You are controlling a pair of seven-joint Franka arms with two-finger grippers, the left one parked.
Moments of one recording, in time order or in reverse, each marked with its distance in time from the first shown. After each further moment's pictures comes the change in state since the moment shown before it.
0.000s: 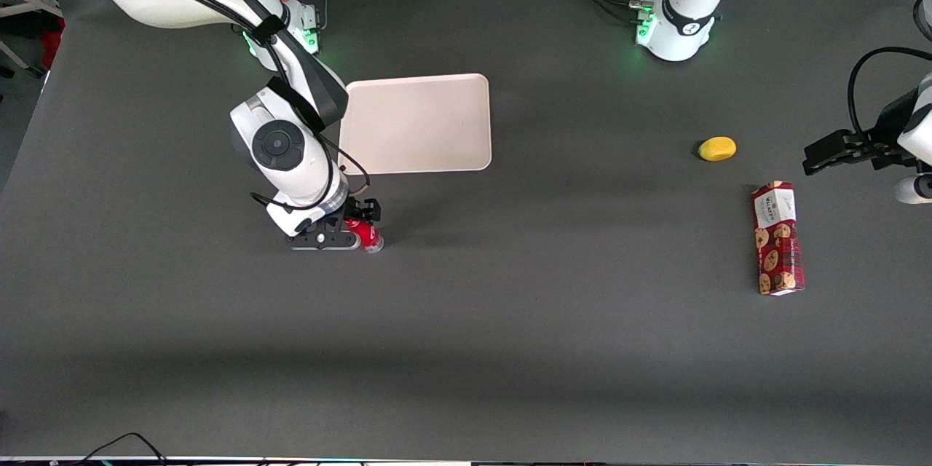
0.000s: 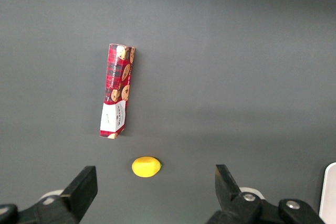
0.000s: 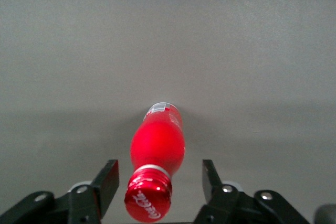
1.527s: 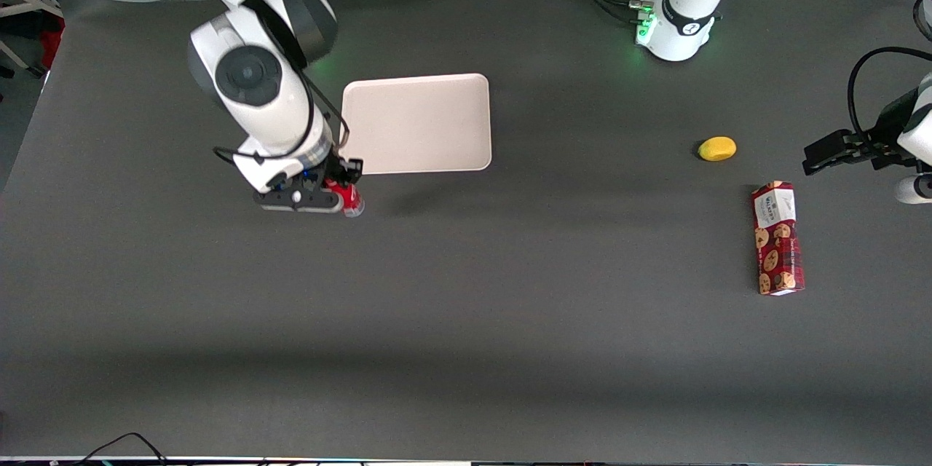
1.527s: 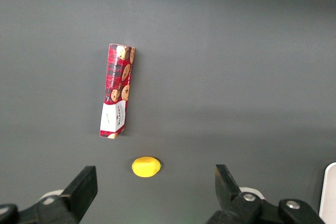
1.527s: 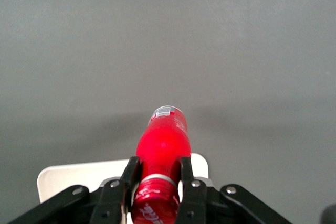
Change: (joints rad) arm -0.008 -0.234 0.069 0.139 0.158 -0.400 -0.006
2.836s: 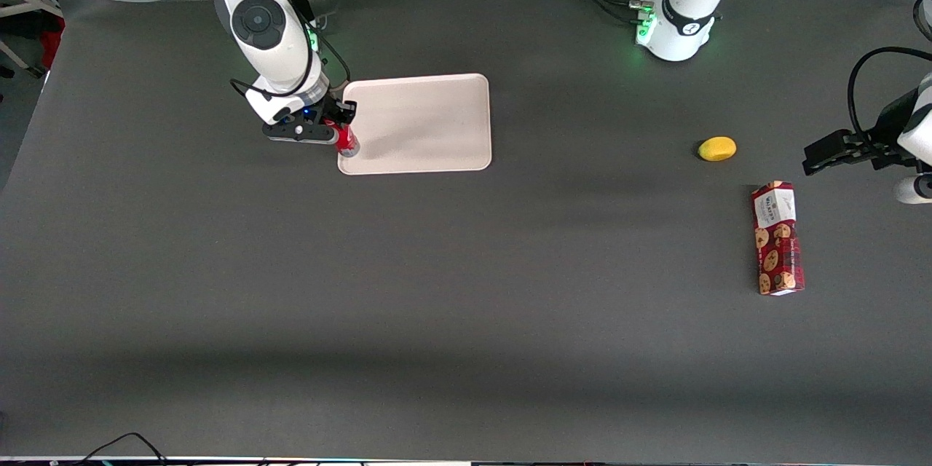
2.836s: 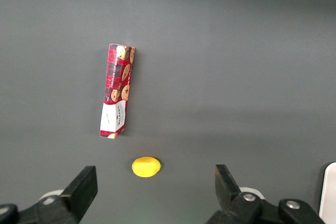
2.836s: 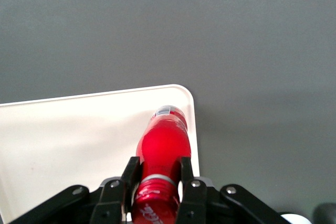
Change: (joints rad) arm -0.001 -0.408 -0.018 -0.608 0.333 0.240 -0.143
